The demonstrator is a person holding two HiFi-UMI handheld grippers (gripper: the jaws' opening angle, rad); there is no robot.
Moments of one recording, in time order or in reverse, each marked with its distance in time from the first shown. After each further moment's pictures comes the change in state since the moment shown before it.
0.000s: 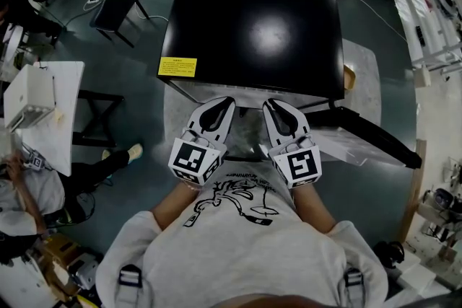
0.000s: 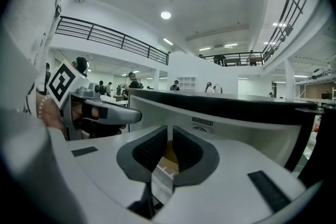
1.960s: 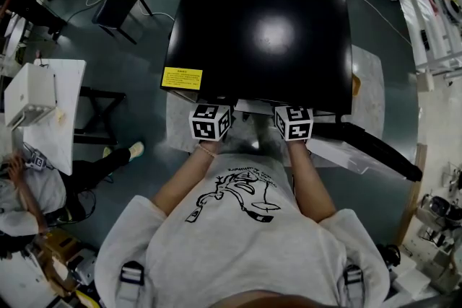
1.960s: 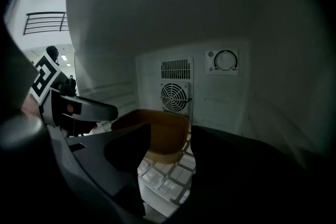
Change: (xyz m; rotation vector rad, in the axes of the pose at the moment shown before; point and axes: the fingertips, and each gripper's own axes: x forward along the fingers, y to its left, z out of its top) left arm 0.092 0.100 -0.103 -0.185 0.217 0.172; right arm 0.104 -0.096 -0.114 0.150 0.226 -0.149
